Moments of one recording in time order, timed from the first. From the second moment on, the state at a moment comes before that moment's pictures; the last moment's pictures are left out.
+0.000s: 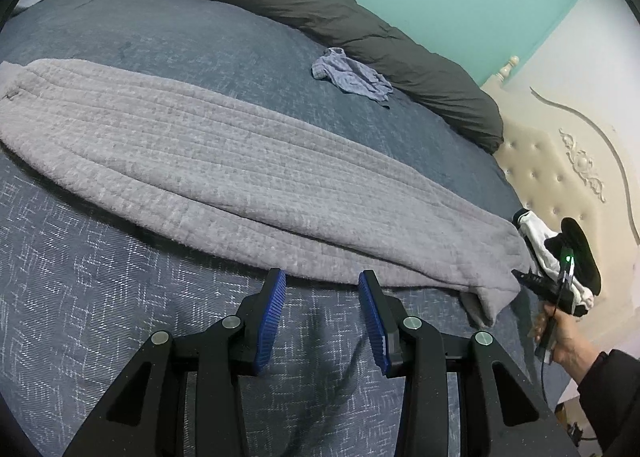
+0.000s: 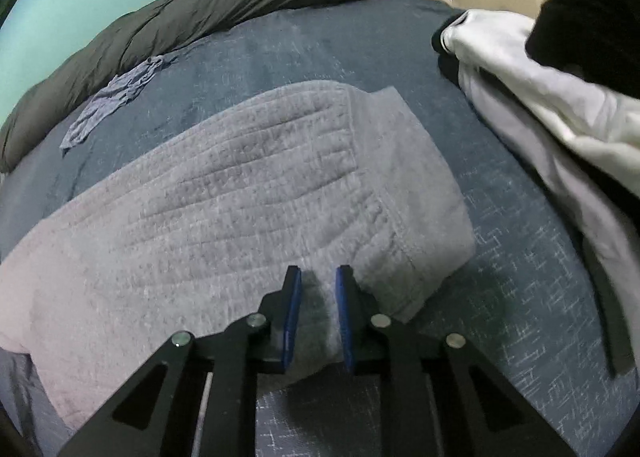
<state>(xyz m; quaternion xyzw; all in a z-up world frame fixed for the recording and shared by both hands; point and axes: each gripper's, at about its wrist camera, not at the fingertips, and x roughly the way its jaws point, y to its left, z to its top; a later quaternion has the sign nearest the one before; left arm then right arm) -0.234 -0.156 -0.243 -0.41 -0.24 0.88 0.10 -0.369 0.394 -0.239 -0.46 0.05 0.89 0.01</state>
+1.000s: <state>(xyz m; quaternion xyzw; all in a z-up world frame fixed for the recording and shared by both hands) -0.221 -0.280 -0.248 -0.41 -0.27 0.87 -0.04 -0.239 0.211 -0.212 -0.37 0.12 0.89 -0.23</state>
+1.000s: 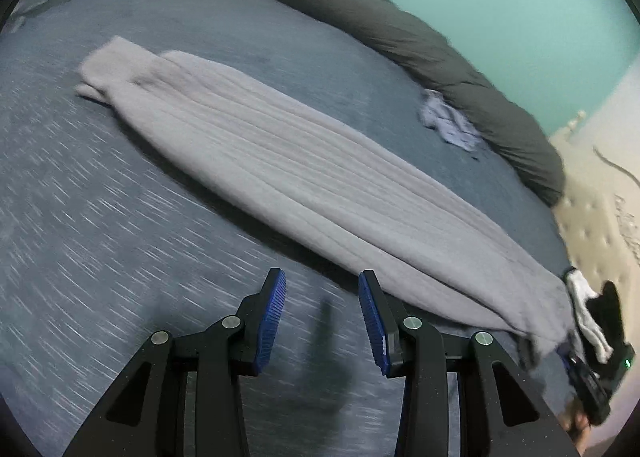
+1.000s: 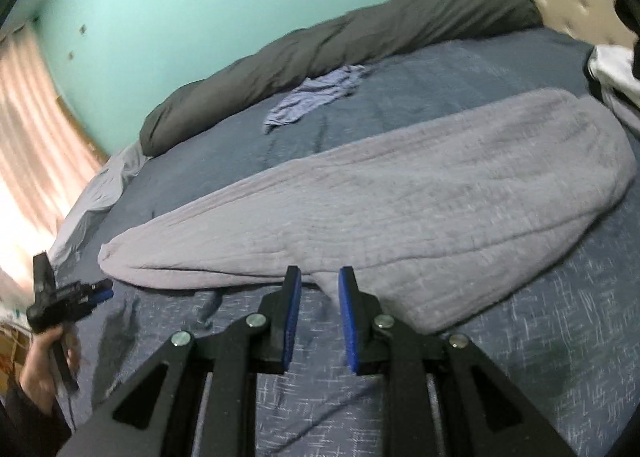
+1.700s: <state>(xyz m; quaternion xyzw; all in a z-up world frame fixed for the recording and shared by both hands) -0.271 -0.438 -0.268 -0.41 -0.33 0.84 -0.16 -0.245 0.204 -0.233 -0.39 0.15 0.87 -0.25</state>
